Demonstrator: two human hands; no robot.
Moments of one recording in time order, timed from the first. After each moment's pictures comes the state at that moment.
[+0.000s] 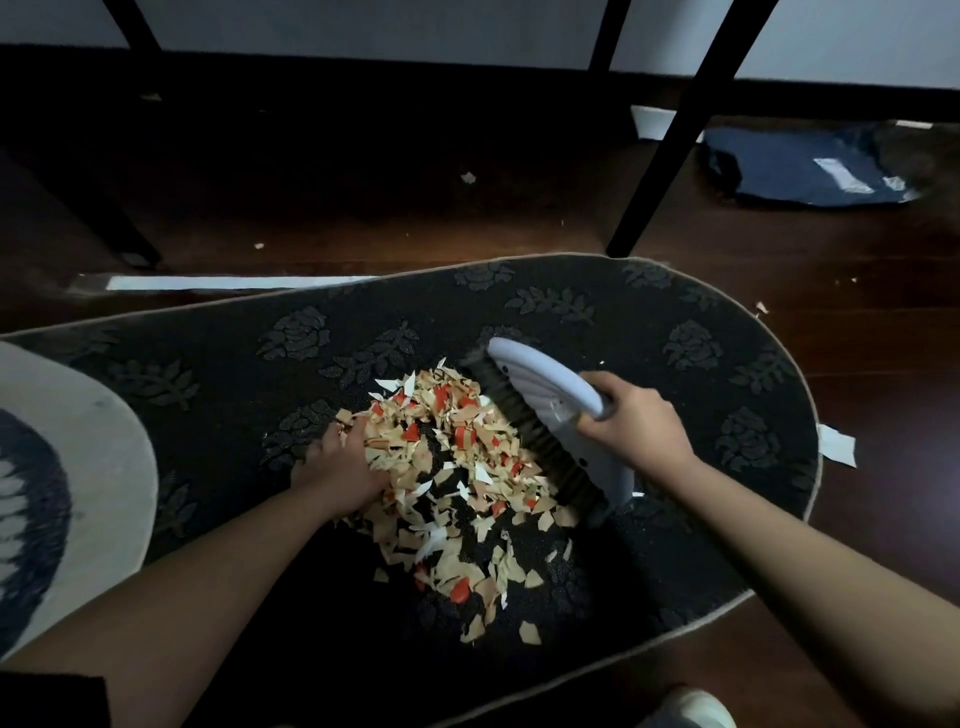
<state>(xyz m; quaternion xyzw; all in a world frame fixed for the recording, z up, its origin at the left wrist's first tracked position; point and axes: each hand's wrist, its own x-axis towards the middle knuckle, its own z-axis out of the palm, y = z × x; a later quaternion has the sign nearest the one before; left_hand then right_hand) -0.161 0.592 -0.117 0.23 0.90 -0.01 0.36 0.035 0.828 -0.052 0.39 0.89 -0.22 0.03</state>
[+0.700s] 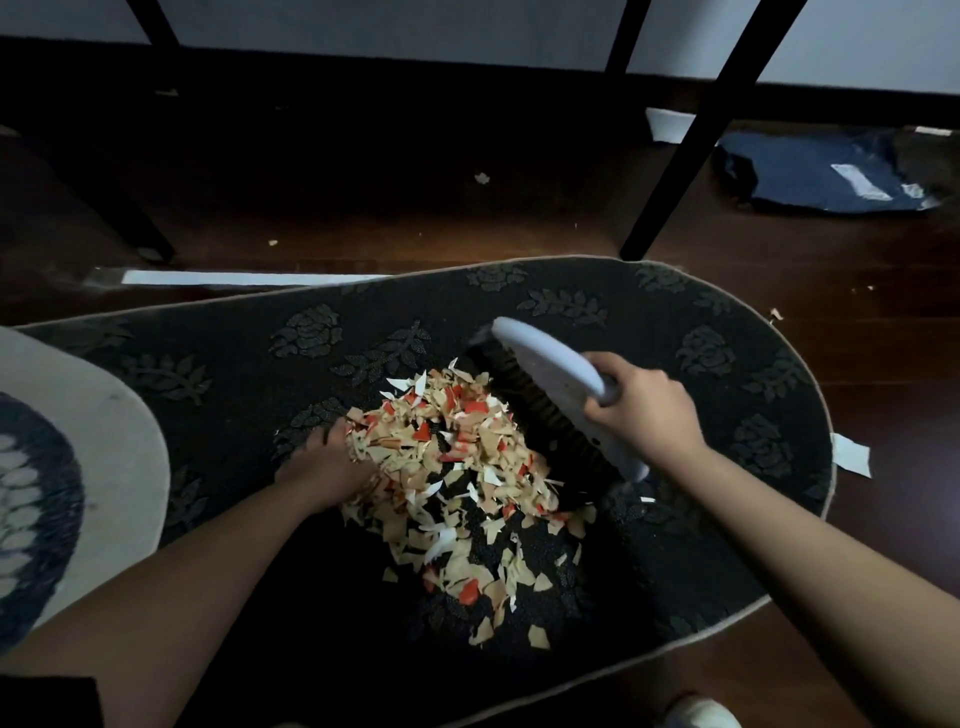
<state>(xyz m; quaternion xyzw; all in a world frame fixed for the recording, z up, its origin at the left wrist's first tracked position) -0.187 0.573 -0.130 0.18 0.91 0.01 0.37 0.015 0.826 -0.032 0.36 0.92 -0.13 0.01</state>
